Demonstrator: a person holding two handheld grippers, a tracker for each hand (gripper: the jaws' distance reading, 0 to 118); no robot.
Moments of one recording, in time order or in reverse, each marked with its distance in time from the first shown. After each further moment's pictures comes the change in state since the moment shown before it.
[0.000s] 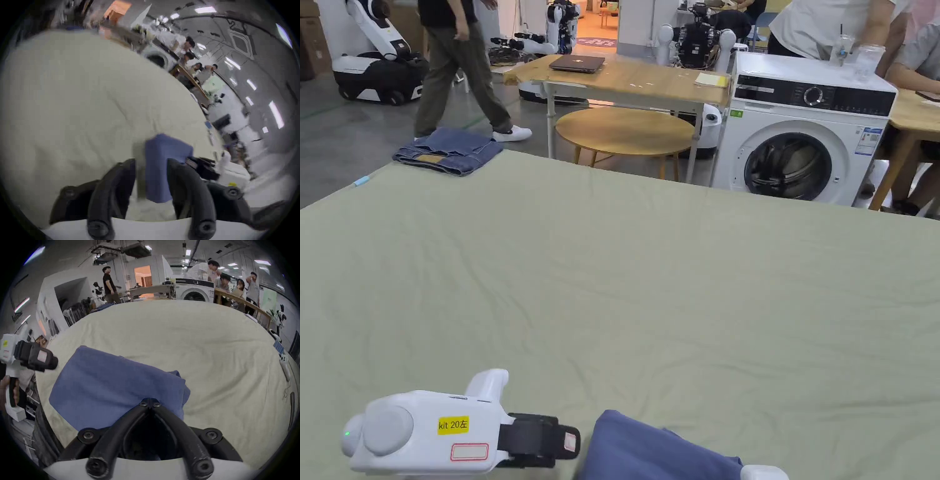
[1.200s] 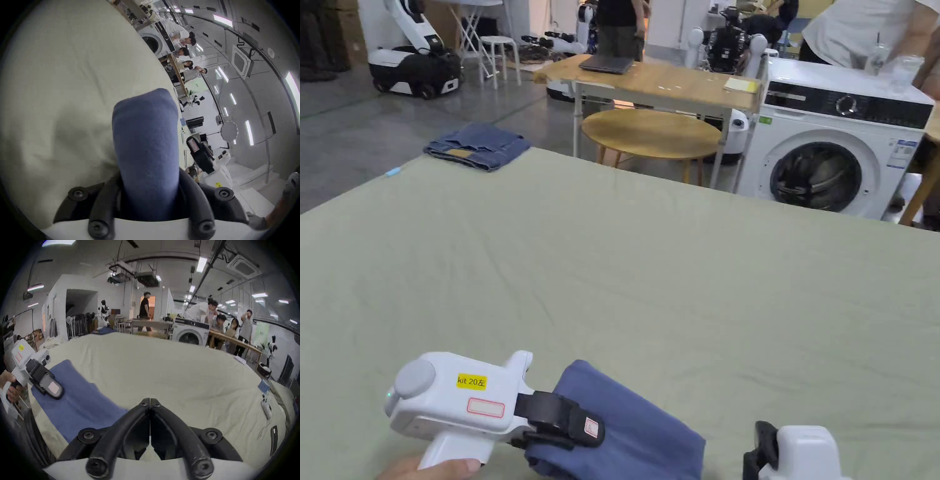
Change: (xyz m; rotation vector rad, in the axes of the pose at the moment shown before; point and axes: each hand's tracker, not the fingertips) left arm -0.017 0.029 0.017 -0.033 -0.154 0.125; right arm -0.019 0.049 0.041 0.349 -0.110 0.170
